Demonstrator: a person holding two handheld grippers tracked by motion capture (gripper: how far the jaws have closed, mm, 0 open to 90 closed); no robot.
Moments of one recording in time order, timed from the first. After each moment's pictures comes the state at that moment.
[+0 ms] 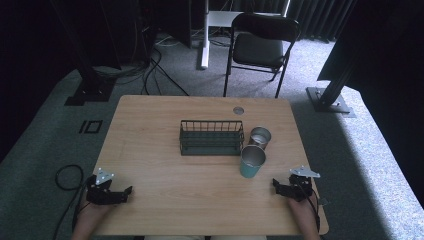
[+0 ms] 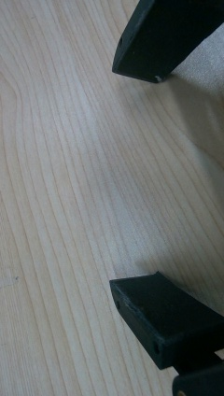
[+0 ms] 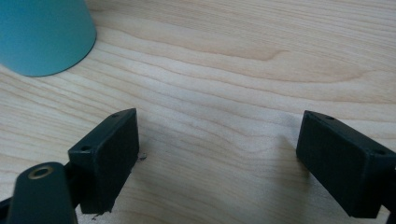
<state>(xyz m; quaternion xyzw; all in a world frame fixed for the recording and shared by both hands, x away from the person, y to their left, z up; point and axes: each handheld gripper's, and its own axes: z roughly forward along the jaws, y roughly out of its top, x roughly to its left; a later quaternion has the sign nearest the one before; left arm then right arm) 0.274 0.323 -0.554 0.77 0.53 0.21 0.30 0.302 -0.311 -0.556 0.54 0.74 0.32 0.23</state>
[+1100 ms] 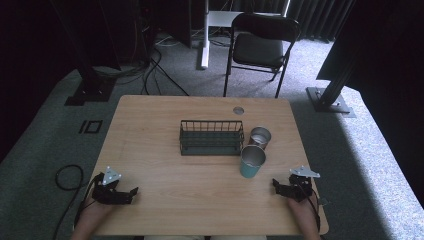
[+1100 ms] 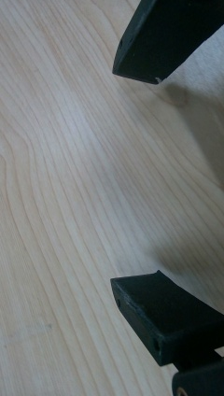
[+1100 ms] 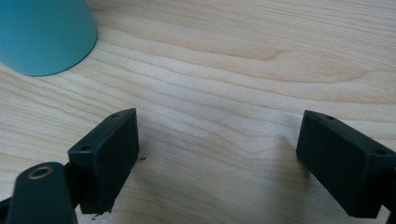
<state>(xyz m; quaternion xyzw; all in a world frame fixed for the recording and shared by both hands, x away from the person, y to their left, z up) 0.278 0.303 -0.548 0.81 0.46 0.21 0.31 0.302 -0.310 -0.556 0.54 0.74 0.32 0.23</state>
